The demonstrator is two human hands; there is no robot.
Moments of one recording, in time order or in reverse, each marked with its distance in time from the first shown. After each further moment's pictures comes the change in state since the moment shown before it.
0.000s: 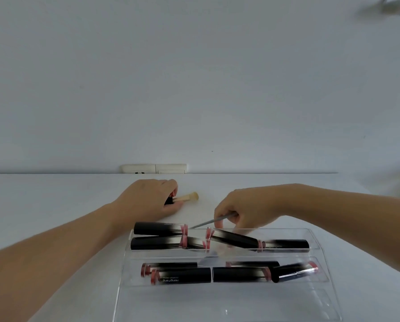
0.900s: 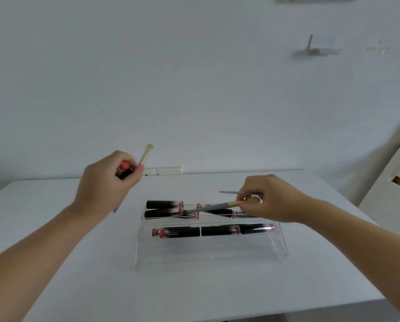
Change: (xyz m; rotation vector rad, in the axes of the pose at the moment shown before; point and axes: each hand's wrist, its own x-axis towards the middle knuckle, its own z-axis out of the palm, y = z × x) left_hand -0.099 0.018 -0.105 -0.437 0.773 -0.162; right_hand -0.124 -0.046 0.047 0.072 0.774 0.112
